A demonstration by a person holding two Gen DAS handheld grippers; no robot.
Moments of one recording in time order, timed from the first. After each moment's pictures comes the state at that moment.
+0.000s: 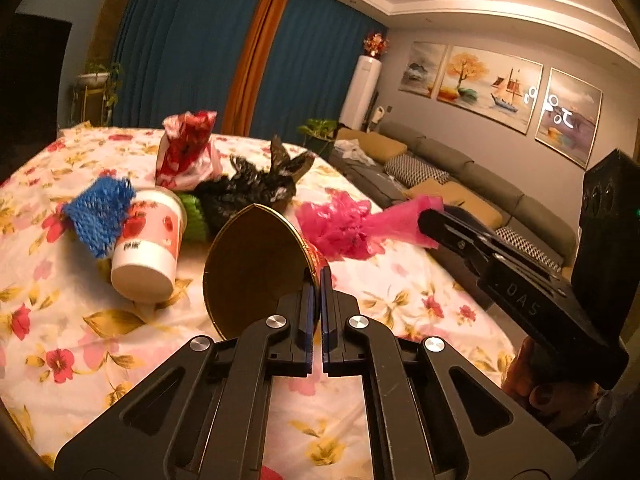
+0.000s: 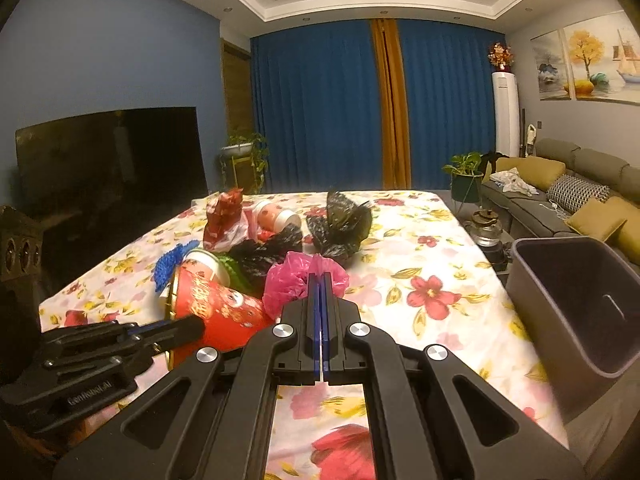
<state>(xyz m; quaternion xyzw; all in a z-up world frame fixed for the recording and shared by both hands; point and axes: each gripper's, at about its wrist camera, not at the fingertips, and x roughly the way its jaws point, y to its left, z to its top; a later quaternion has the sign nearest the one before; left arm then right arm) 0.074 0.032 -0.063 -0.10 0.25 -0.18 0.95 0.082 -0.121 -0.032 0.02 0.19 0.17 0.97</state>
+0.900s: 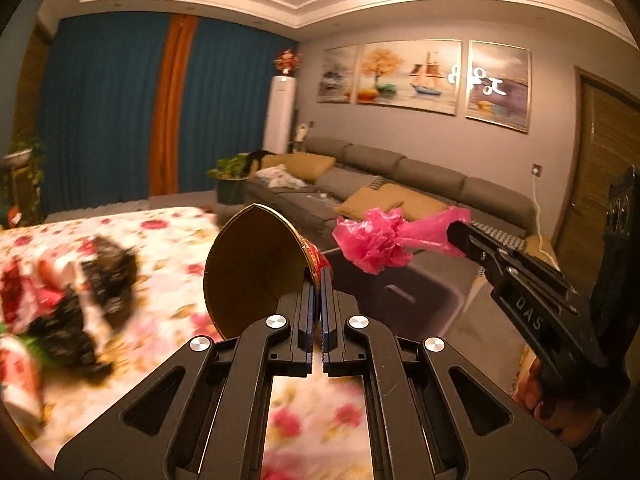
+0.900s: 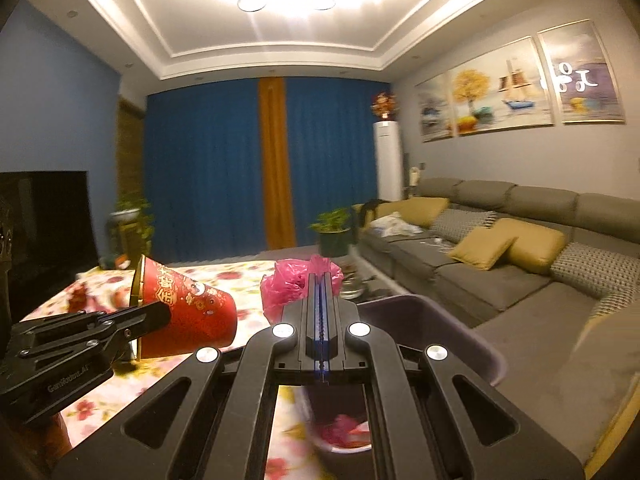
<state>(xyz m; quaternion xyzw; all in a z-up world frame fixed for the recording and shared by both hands) 0.107 -0.159 0.006 -0.02 0.18 -0.31 0.94 0.051 -0.307 0.016 0.04 0.08 -0.05 0.99</state>
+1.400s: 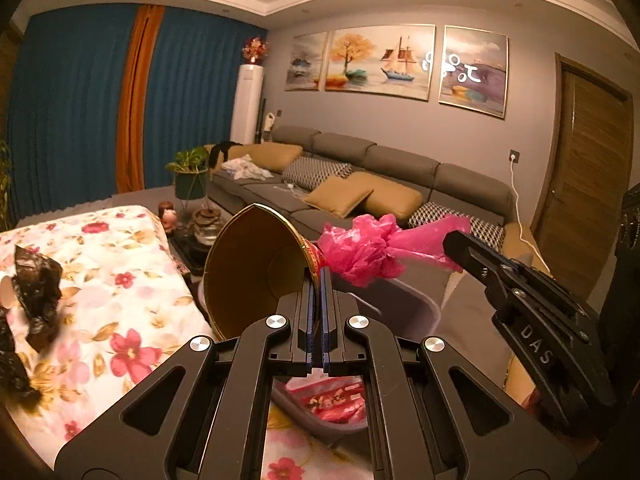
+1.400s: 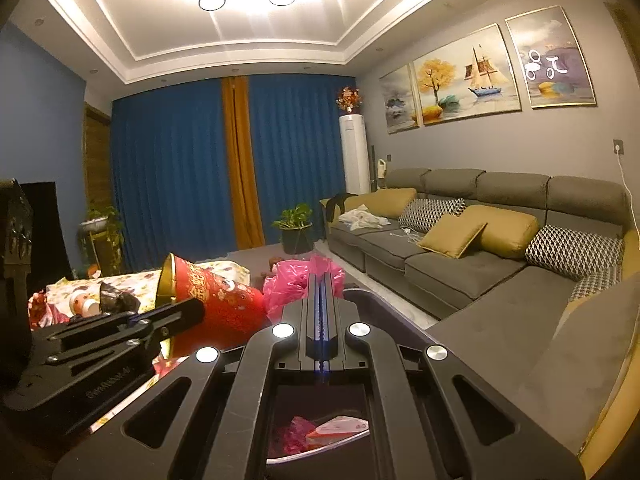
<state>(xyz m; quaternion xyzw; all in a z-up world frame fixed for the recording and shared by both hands) 0.142 -0.235 -0.015 0.00 0.19 -0.35 0.91 0.062 -0.361 -0.004 0.07 0.09 -0.10 0.99</state>
